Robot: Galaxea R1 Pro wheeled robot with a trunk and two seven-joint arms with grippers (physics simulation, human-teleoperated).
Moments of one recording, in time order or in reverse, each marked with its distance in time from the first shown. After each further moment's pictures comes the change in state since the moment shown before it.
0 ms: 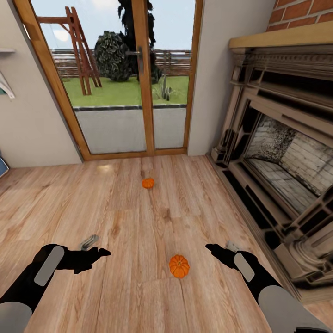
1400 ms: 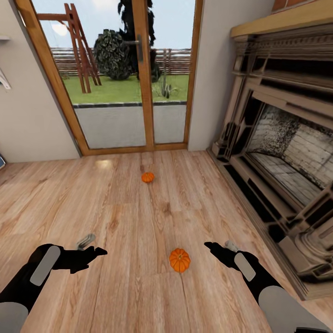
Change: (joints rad) left arm 0.000 0.016 0.021 0.002 0.000 0.000 0.000; right arm 0.002 -0.001 0.000 0.001 -0.068 -0.004 0.034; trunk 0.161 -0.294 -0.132
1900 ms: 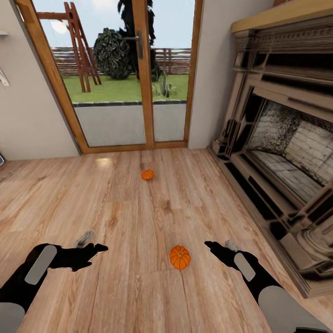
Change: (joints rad) left arm 0.001 0.017 0.000 -0.005 0.118 0.006 -0.008; right arm 0.000 0.002 0.001 0.000 0.000 -0.025 0.000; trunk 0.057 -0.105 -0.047
